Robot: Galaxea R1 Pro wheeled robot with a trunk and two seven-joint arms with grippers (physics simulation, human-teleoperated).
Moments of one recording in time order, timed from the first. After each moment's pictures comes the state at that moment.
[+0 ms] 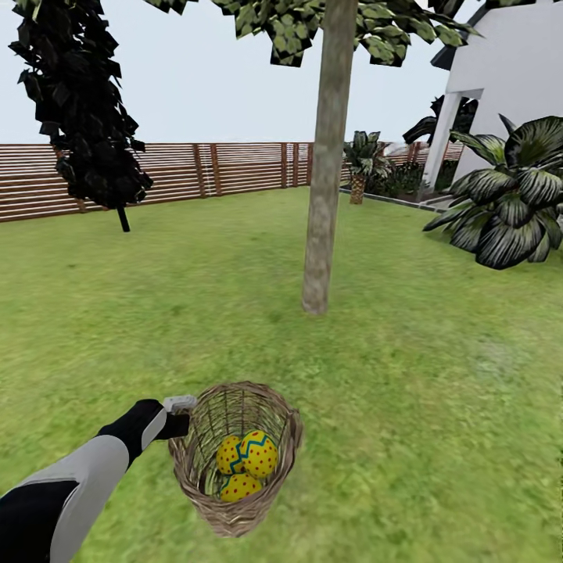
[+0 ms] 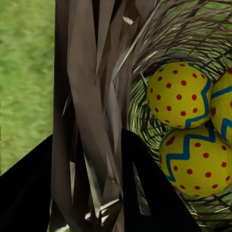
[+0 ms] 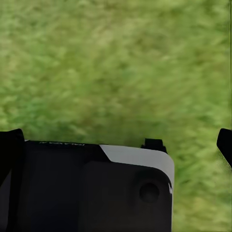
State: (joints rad) left arm -0.90 0.10 0.03 -0.22 0.07 0.53 -0.02; right arm -0.33 -0.03 -0.31 0.04 0.28 -0.26 0.17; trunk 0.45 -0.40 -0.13
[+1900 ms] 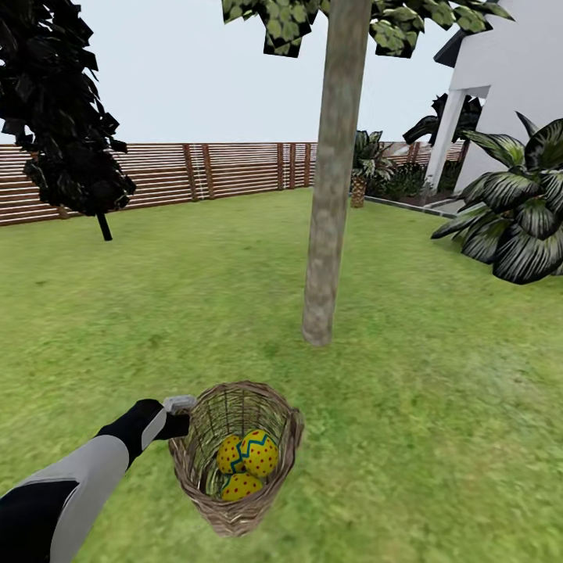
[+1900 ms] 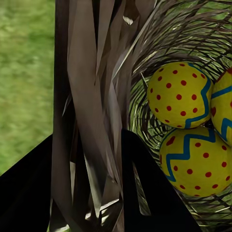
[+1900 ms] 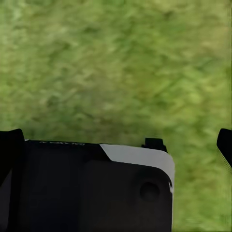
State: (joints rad) left arm -0.90 0.10 0.03 -0.22 0.07 0.53 -0.02; right arm -0.33 -0.03 -0.31 0.04 0.27 -0.25 0.17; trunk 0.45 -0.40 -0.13
